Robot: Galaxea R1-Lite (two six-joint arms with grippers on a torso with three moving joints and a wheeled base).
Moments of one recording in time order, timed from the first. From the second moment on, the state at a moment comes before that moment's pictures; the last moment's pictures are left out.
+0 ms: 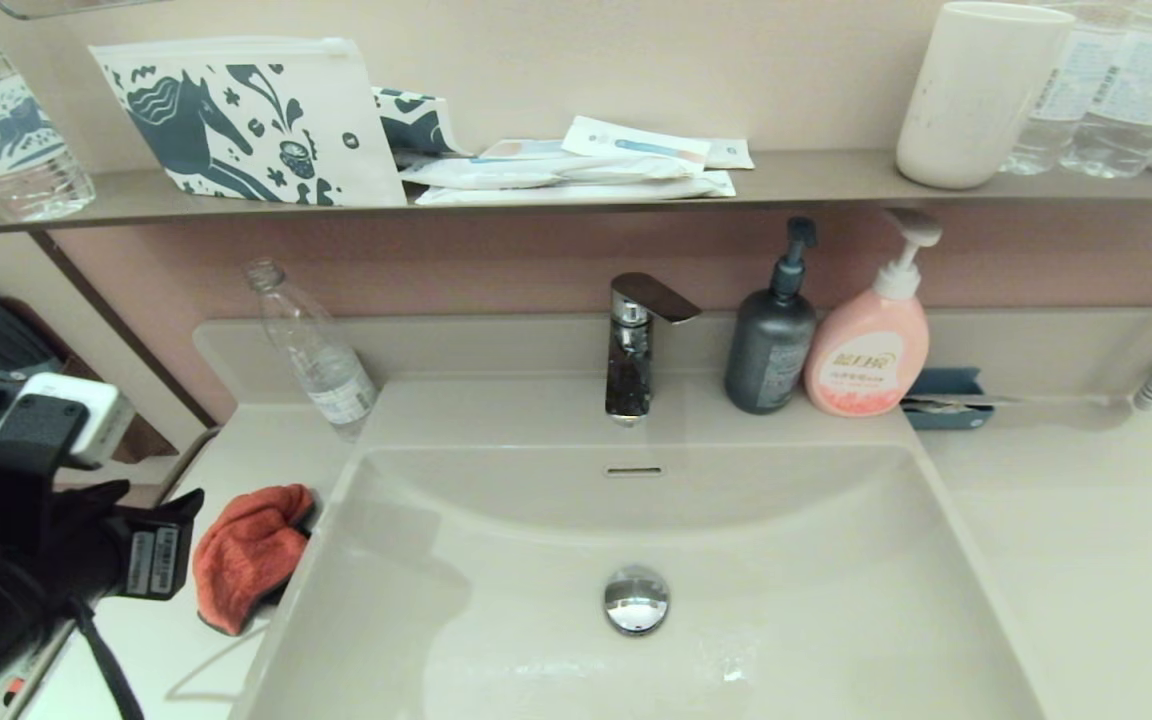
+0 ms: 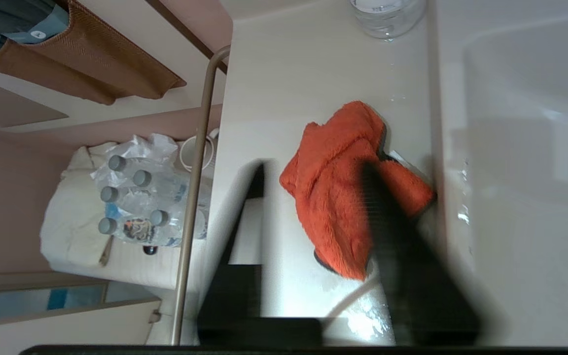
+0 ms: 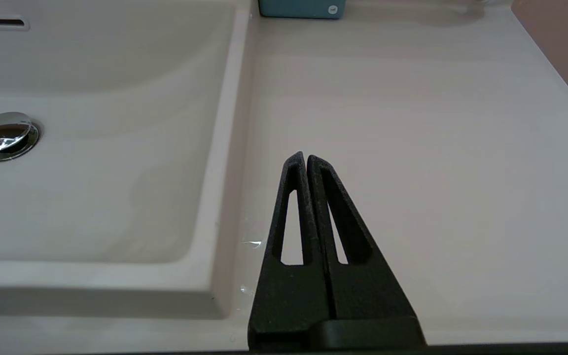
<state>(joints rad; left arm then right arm) -0.15 1.16 -0.44 -0.35 0.45 0.26 0.00 0.00 0.00 0.00 0.01 -0.03</state>
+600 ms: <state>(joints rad) -0.08 0.79 -0.32 -0.20 0.31 0.17 0.00 0.00 0.00 0.00 0.01 -0.03</state>
